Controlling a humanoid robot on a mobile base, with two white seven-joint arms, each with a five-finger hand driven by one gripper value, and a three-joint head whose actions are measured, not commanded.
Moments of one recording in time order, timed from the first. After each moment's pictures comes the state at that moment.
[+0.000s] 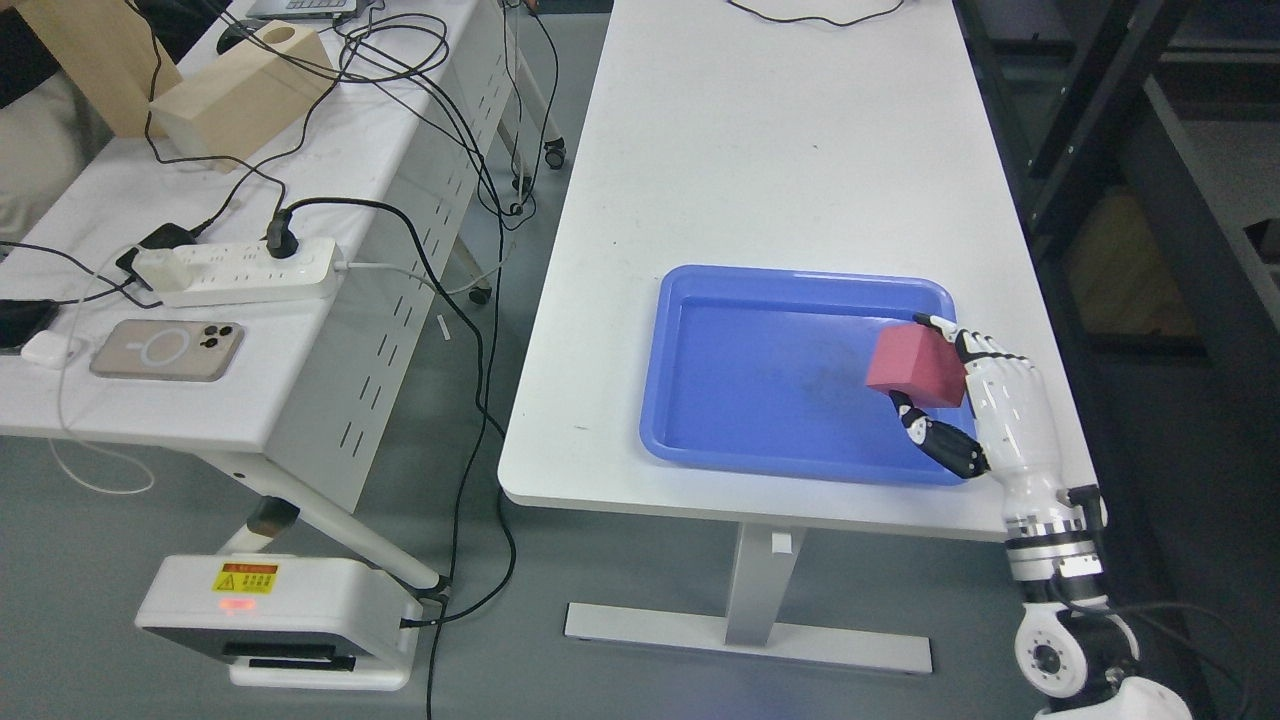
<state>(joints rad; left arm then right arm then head) 0.00 0.00 -0.08 0.00 0.14 0.01 0.18 0.07 0.00 -0.11 -1.56 1.00 -0.46 -0.23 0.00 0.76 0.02</state>
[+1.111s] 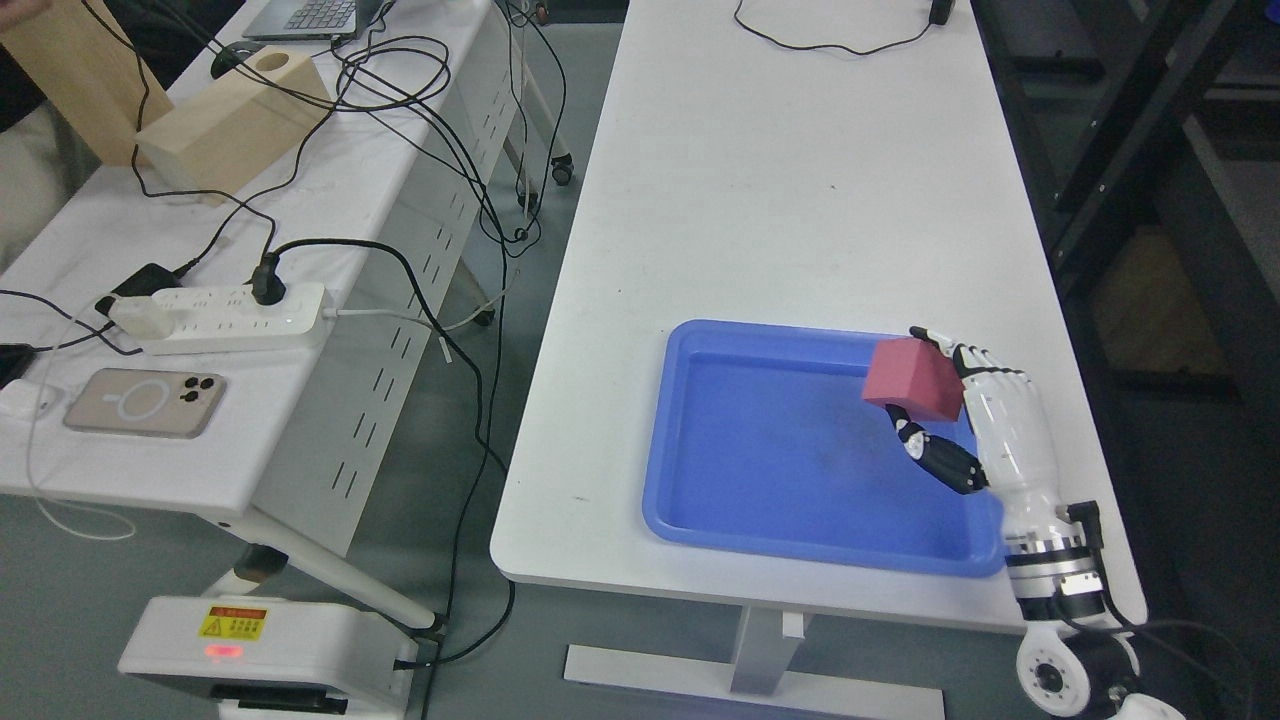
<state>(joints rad) 0.00 0.00 -0.08 0.00 0.13 0.01 0.18 0.11 -0.01 -0.10 -1.57 0.98 -0.50 -0.23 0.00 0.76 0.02</state>
